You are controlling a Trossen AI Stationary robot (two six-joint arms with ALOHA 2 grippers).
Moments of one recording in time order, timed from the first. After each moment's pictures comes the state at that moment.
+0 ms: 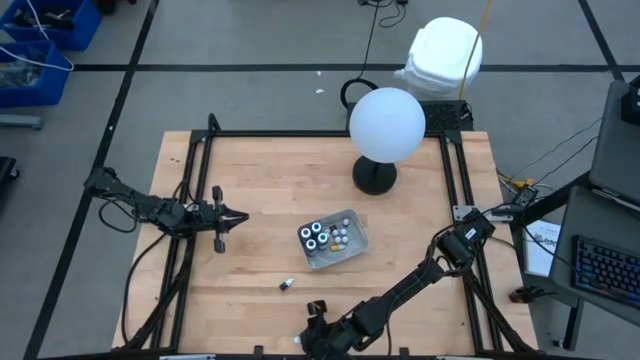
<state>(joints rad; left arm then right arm) -0.45 0.15 0.04 0.04 -0.57 0.05 0.63 2.36 1.84 -0.30 0.24 0.33</state>
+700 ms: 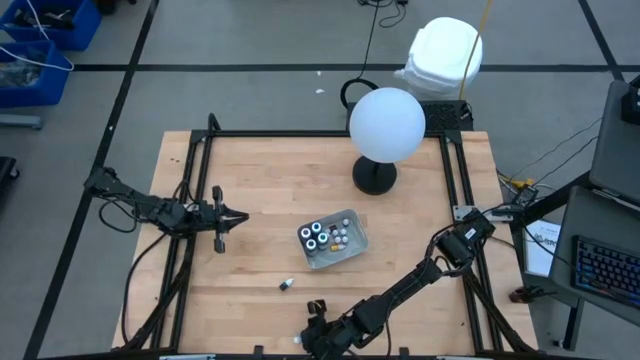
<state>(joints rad) -0.45 0.15 0.04 0.03 -0.57 0.05 0.63 2.36 1.78 -0.20 0.23 0.33</state>
